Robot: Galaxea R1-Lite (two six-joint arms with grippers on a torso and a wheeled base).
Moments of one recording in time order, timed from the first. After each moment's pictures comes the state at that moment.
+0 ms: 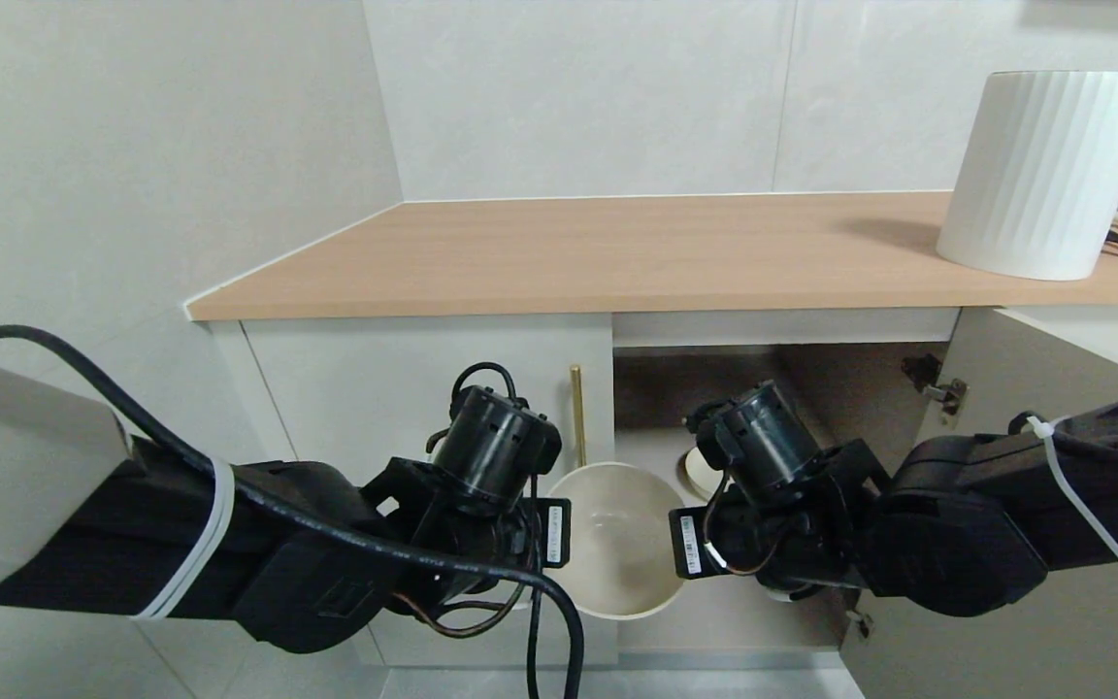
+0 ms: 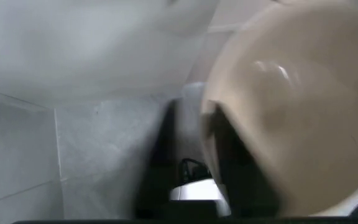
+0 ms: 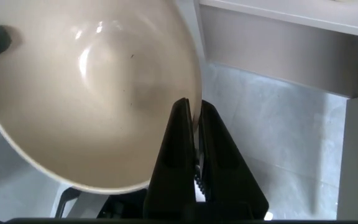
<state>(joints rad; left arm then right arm) -0.70 1.92 -0.95 -0.18 0.31 -0.48 0.76 1.95 -1.08 -0.07 -0.18 0.47</state>
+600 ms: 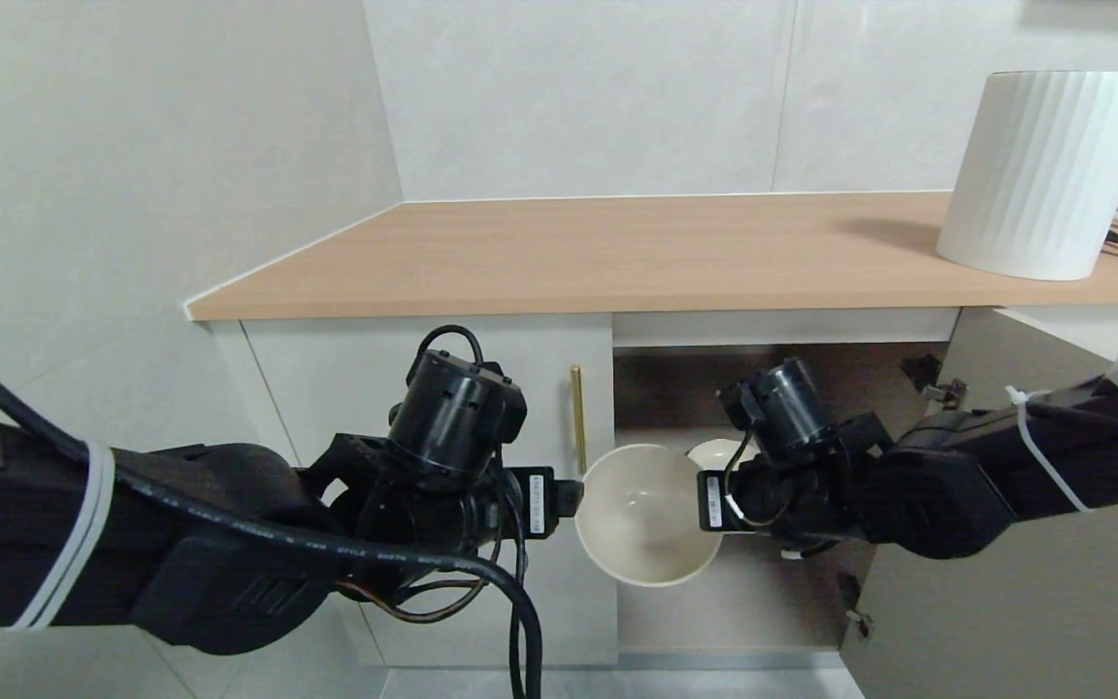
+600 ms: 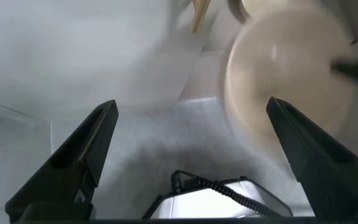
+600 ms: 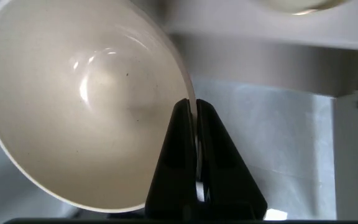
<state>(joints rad) -0.69 1.82 -0.95 -0.18 0.31 -0.48 0.63 2.01 -1.12 -0.10 -0.18 0.49</state>
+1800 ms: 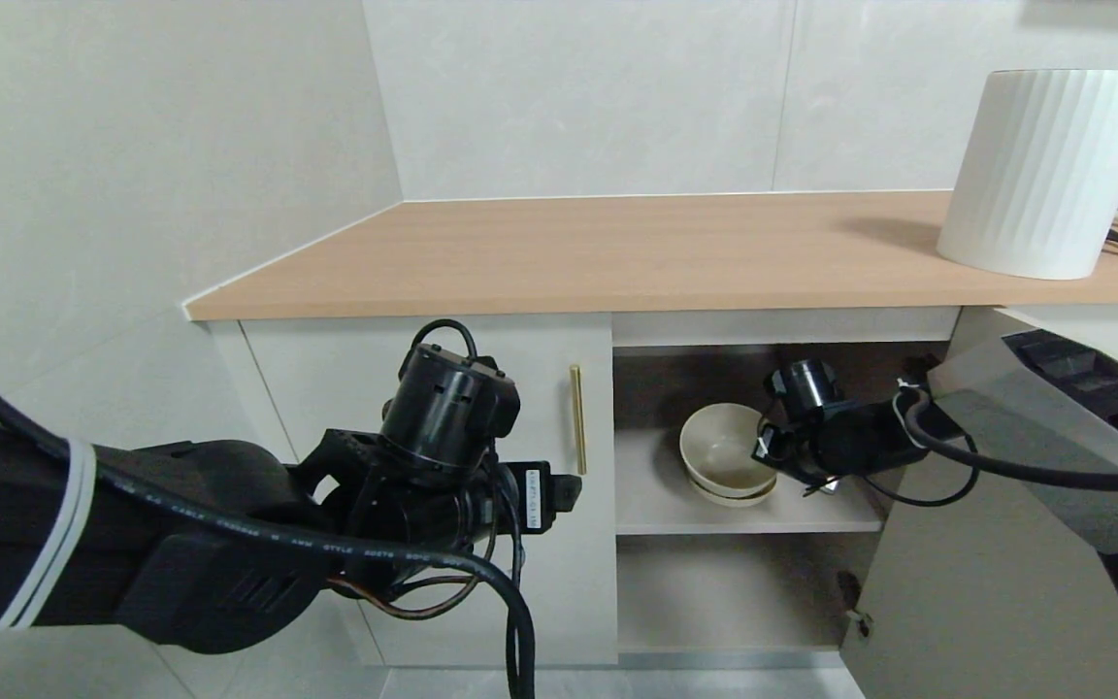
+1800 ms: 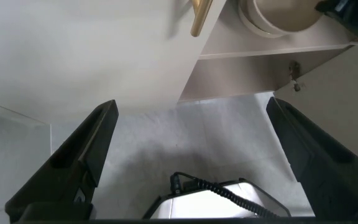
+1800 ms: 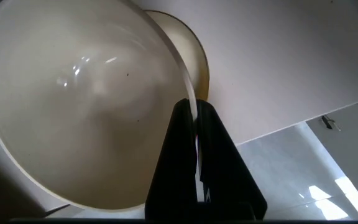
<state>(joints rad) -0.68 1.81 -0.95 -0.18 0.31 -0.48 0.29 2.46 -1.55 -0.11 -0.28 0.69</state>
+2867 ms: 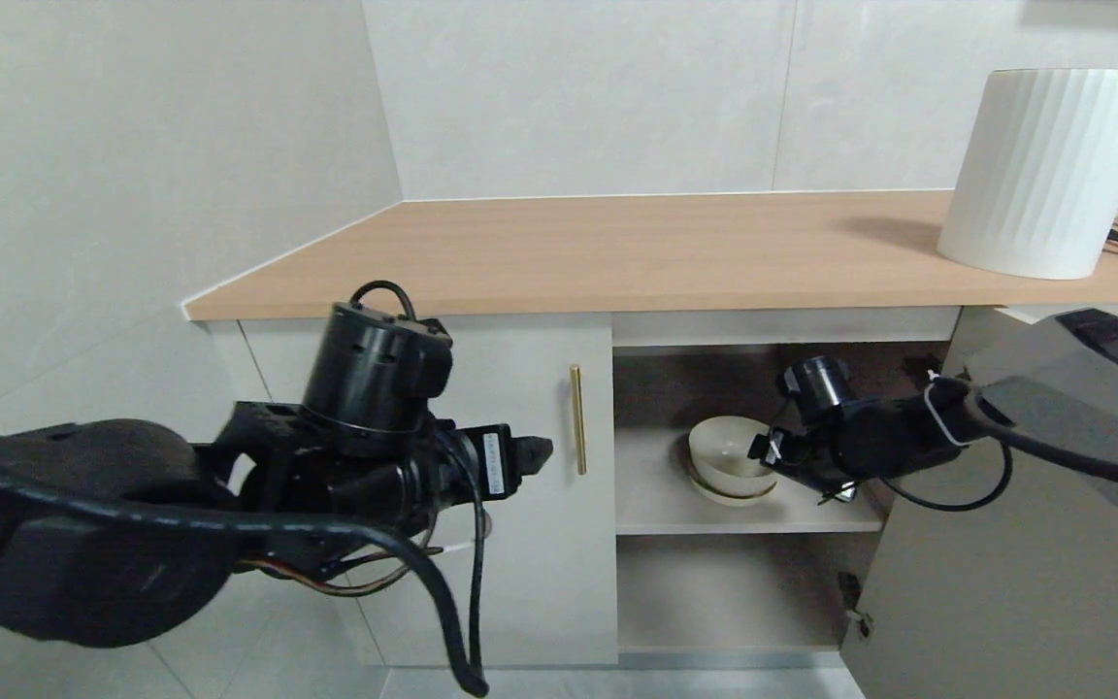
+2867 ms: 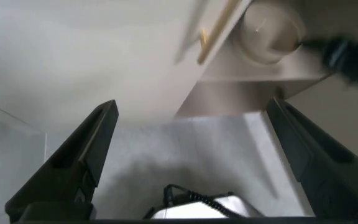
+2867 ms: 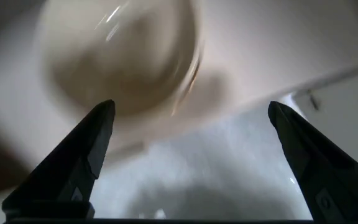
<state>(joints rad) -0.63 1.69 -0.93 -0.17 0.29 -0.50 0.32 2.32 -1.38 -0.10 -0.24 0.68</state>
